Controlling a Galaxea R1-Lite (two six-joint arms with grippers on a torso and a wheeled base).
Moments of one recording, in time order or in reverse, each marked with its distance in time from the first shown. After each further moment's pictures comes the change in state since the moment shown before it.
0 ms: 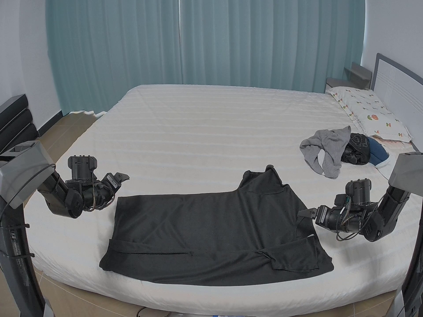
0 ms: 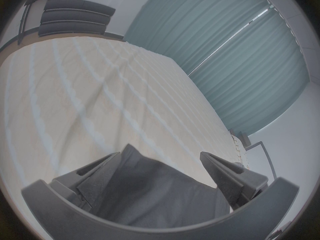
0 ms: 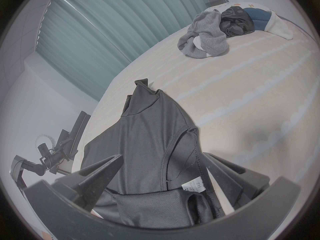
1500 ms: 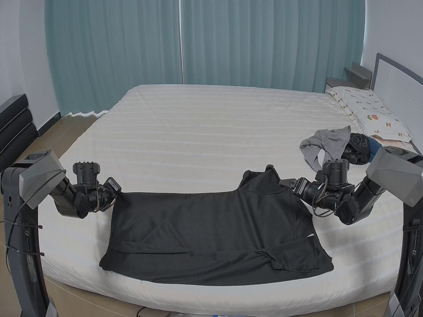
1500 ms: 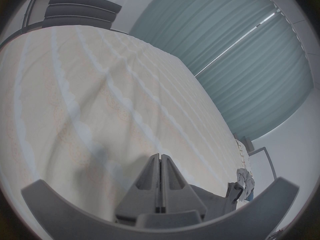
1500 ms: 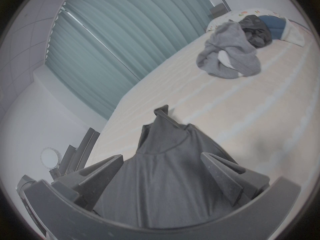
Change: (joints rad) left arm 0.040 0.145 -0.120 -0.007 -0.018 -0.038; right arm 0.100 0.179 -0.425 0.002 -0.104 0.134
